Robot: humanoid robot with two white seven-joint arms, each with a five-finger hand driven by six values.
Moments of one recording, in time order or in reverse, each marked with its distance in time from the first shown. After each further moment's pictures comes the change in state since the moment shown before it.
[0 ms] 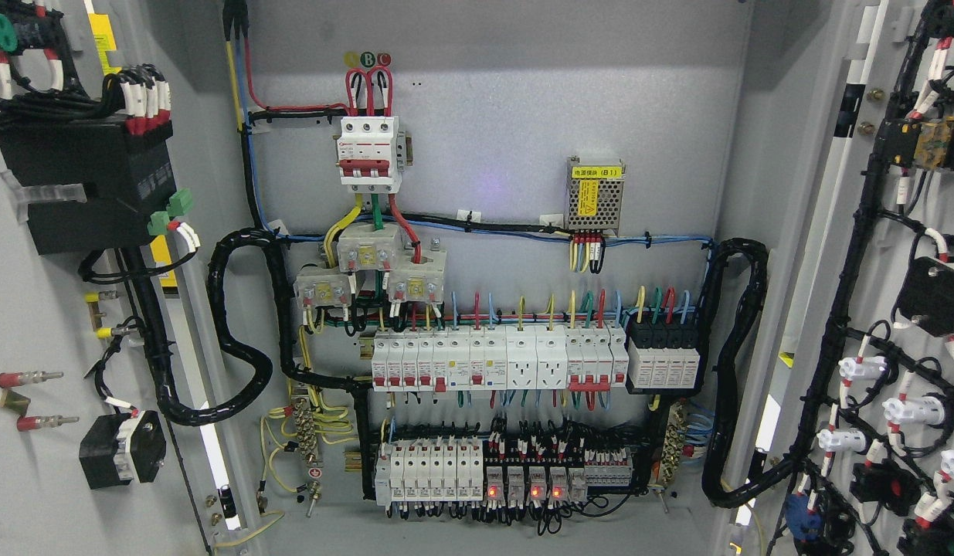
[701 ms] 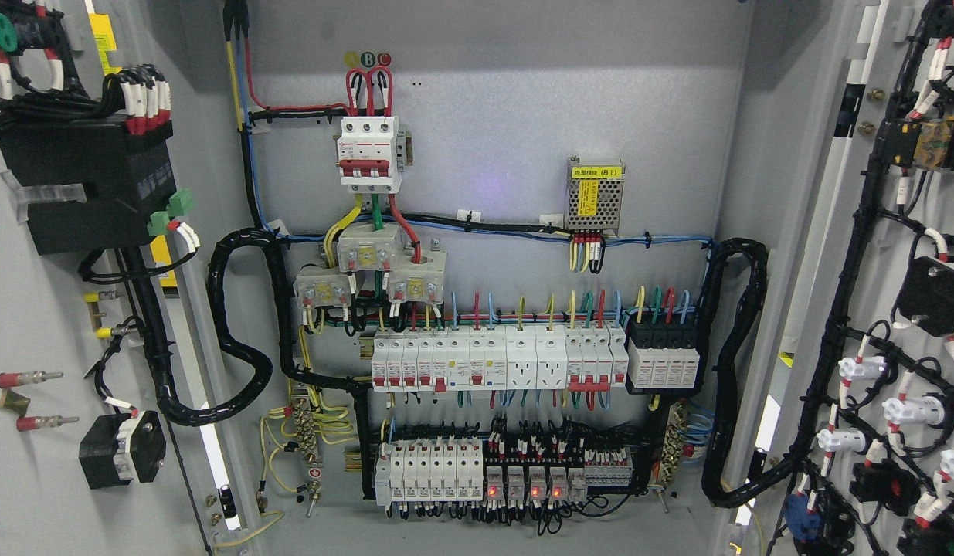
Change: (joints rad) left arm 0.000 -0.029 0.001 0.000 -0.001 0.001 0.000; right arm 0.005 -0.009 -0.113 0.557 0.003 -0.001 0.007
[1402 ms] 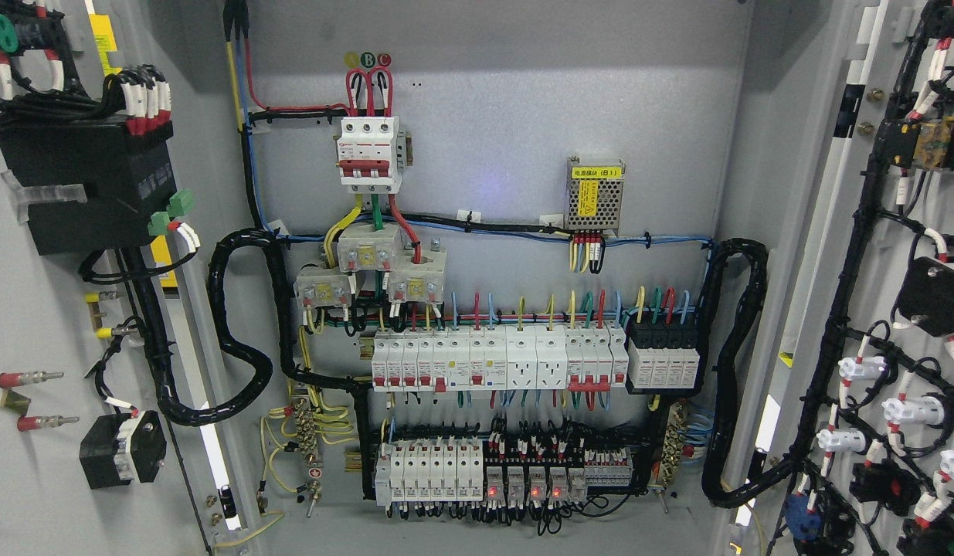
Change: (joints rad) left arm 0.000 0.004 -0.004 0.000 -0.012 0.000 0.014; right arm -0.101 0.000 -0.027 0.407 0.226 0.005 -0.447
